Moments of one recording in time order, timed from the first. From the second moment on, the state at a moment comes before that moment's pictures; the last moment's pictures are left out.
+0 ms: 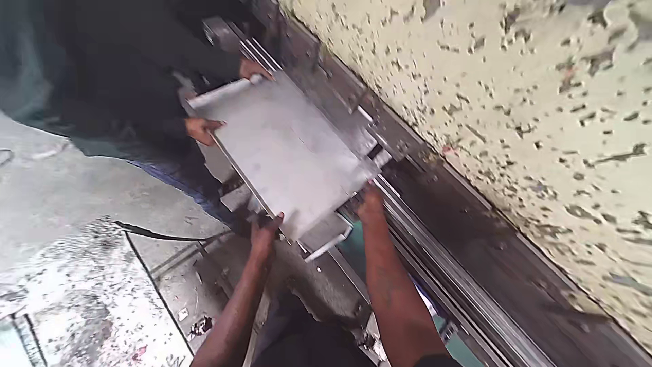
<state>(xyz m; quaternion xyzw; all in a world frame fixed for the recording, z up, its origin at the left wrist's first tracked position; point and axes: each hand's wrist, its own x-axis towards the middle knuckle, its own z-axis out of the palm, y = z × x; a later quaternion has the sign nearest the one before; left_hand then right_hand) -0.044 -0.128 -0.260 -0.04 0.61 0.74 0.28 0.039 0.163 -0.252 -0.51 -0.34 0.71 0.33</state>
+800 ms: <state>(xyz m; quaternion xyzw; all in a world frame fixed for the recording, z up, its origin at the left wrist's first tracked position) -0.034 -0.147 -0.253 -0.08 0.58 0.75 0.32 0.035 0.164 -0.242 -0.56 -0.32 0.69 0.34</state>
